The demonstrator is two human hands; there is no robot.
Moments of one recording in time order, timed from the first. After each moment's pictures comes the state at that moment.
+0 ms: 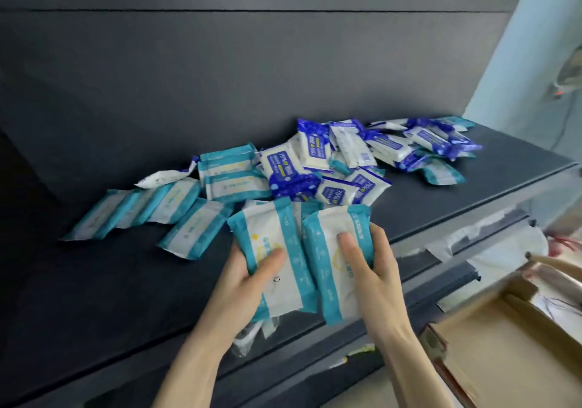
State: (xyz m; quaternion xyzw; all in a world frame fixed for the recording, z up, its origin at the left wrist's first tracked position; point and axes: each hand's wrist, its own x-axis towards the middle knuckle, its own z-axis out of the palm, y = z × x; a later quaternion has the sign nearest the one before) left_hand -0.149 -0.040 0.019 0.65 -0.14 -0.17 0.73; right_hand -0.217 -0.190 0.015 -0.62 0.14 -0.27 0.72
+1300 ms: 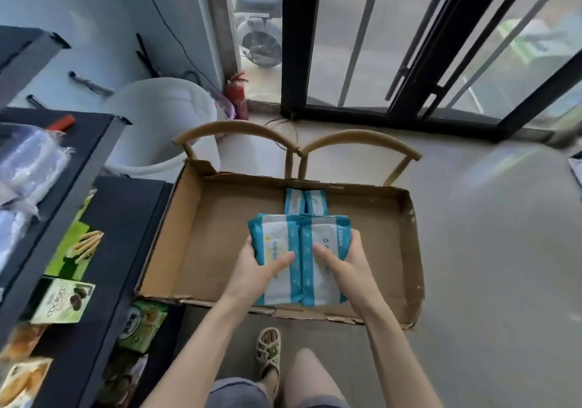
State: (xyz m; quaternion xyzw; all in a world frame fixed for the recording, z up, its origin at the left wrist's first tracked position) left_hand -0.524 -0.579 -0.148 0.60 -0.34 -0.60 0.39; right_hand -0.693 -0.587 -0.141 -0.38 0.56 -0.40 0.62
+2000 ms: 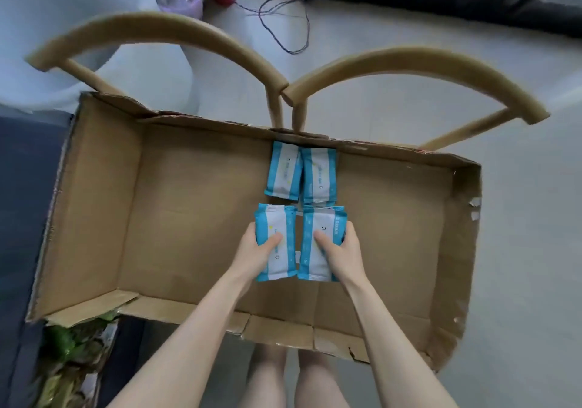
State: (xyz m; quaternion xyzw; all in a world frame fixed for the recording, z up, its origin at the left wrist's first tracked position) left_hand -0.578 -0.755 -0.423 0.71 -0.19 -0.62 0.25; right_hand -0.748 -0.765 -0.429 -0.27 0.69 -0.26 0.62
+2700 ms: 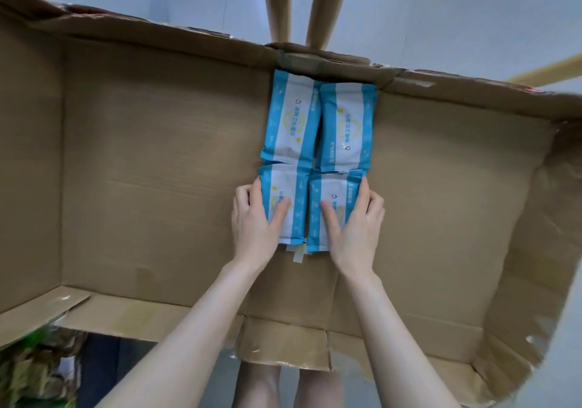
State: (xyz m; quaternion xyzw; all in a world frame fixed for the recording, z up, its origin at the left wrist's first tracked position) left_hand -0.577 -0.754 -0.580 0.78 -0.46 -0.39 0.15; right_hand -0.724 -0.759 -0.578 -0.53 0.78 -0.11 0.30
